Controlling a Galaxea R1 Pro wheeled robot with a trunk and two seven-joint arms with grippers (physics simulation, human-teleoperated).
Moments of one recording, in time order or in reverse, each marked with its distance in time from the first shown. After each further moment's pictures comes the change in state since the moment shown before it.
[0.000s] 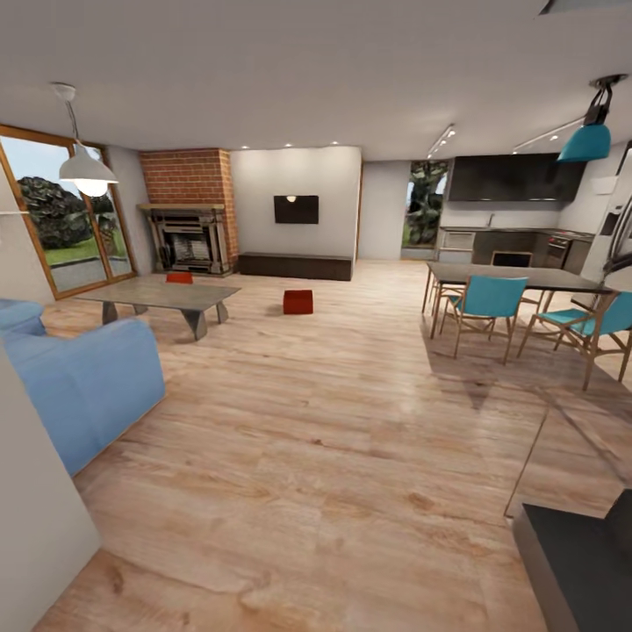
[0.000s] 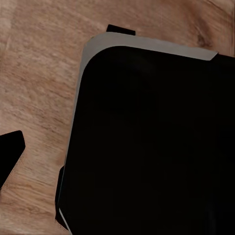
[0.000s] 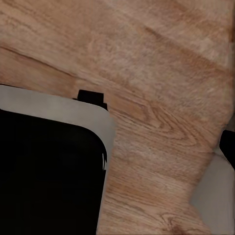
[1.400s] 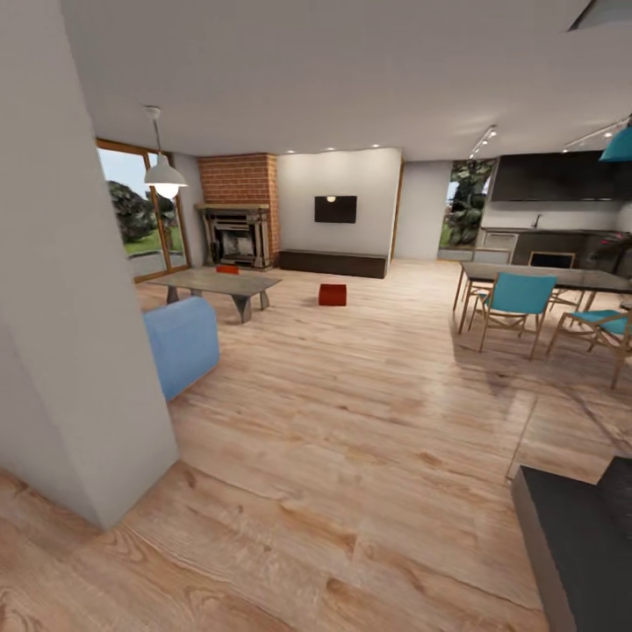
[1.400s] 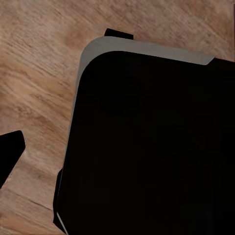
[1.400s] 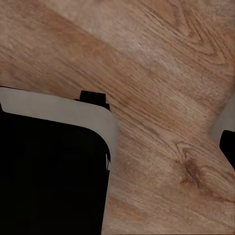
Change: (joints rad) left arm 0.000 -0.002 0.002 -0.006 -0.002 -0.005 0.000; right arm 0.000 0.002 -0.011 0.000 -0.013 -0.001 0.005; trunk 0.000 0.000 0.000
